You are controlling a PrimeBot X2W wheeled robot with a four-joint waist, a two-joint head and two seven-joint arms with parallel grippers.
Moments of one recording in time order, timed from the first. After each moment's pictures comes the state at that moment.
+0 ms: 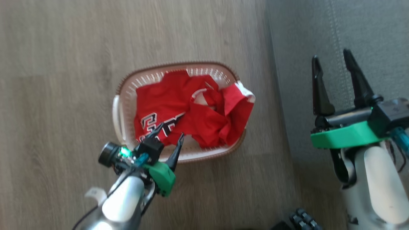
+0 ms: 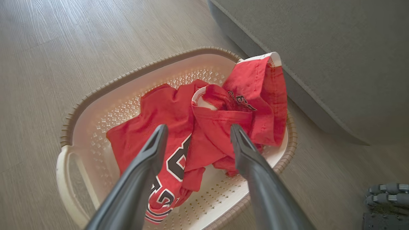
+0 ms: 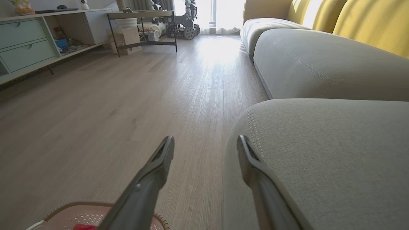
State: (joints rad) left arm -0.56 0.04 -0.53 0.84 -0.07 -0.05 -0.25; right arm -0.28 -0.05 0.00 0.03 0.07 0.13 -0.25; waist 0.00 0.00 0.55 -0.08
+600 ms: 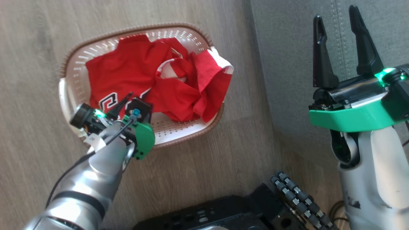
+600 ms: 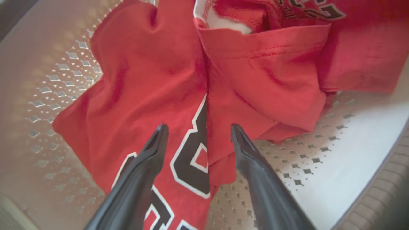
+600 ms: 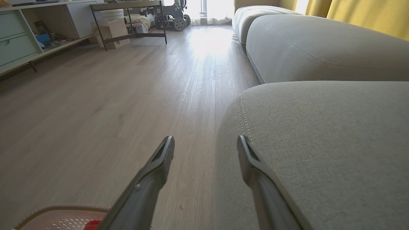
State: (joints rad) left arm -0.89 0.05 -0.61 1.21 0.00 0.03 -0.13; right arm -0.40 -0.05 0.06 -0.07 0.15 0.13 -0.25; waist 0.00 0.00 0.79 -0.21
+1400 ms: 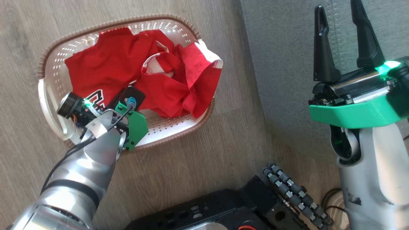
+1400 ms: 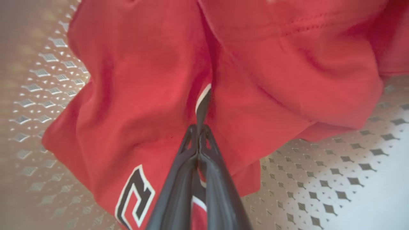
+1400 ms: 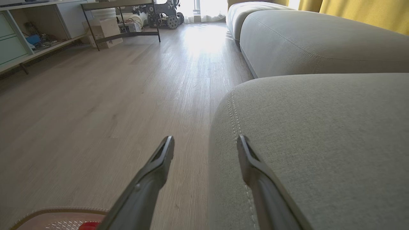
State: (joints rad) left arm -0.99 0.07 -0.67 1.28 0.03 0.12 -0.02; right arm -0.43 -0.05 0.08 -0.08 0.20 0.13 -0.26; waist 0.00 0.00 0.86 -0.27
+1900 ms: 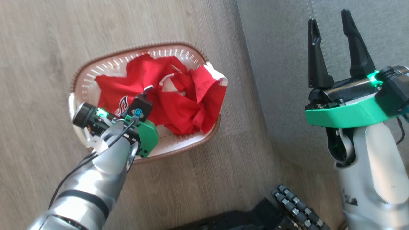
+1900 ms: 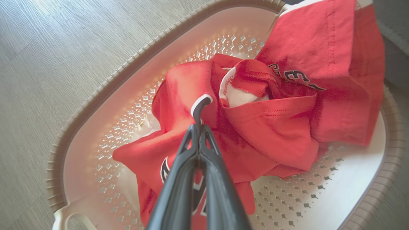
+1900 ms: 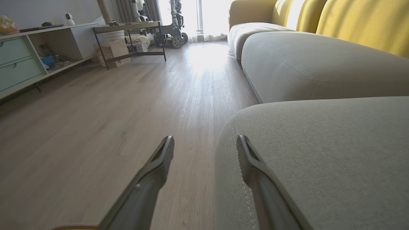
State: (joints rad) left arm -0.93 0.04 -0.67 1.24 -0.07 0.09 -0.17; right arm -0.41 -0.05 0.07 0.00 0.19 0.13 -0.26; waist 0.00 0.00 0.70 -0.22
